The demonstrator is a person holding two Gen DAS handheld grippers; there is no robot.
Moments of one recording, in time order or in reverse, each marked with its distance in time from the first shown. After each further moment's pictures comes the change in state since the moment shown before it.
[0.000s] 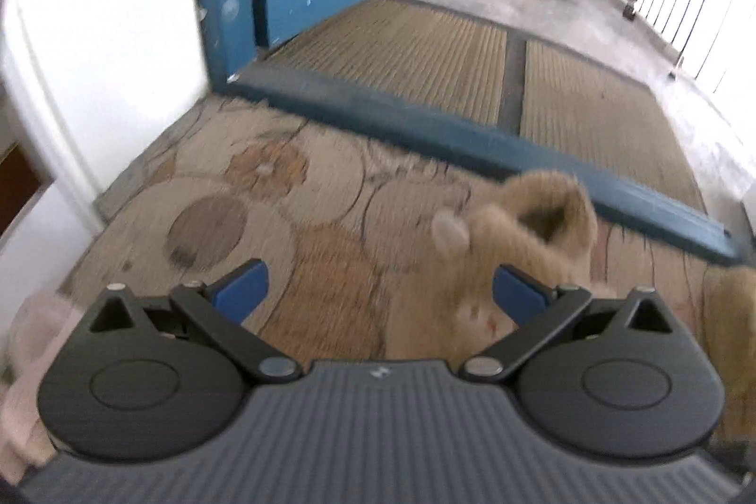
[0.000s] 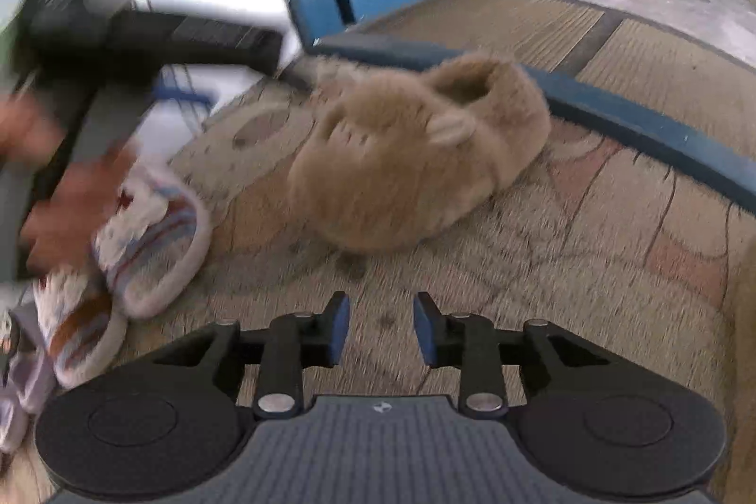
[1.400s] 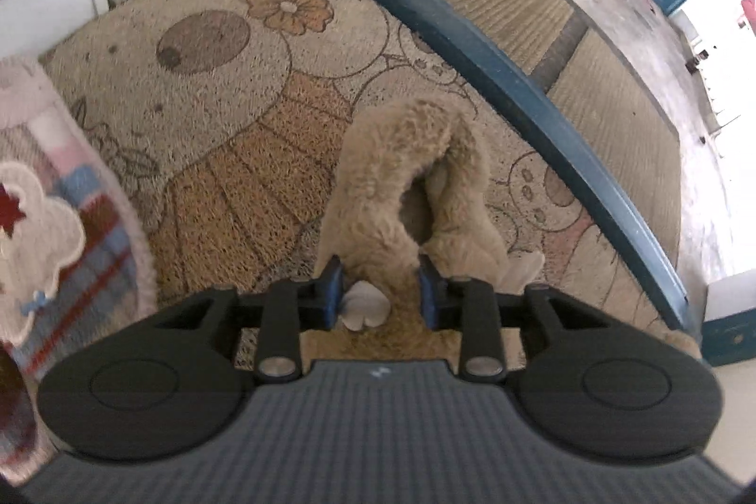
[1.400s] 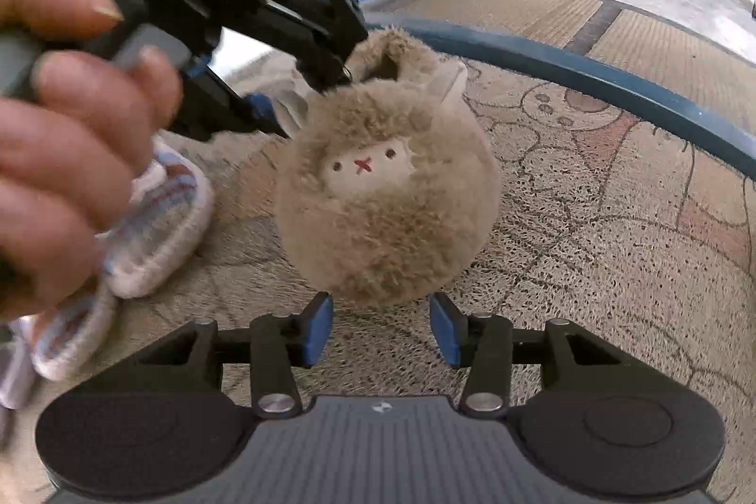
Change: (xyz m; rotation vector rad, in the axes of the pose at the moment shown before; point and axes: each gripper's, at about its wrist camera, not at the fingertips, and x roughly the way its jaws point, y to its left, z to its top) left arm 0.001 -0.011 -0.035 -0.389 0.215 0.006; right arm 0.035 0.036 -0.006 -0.017 -0.005 -0.097
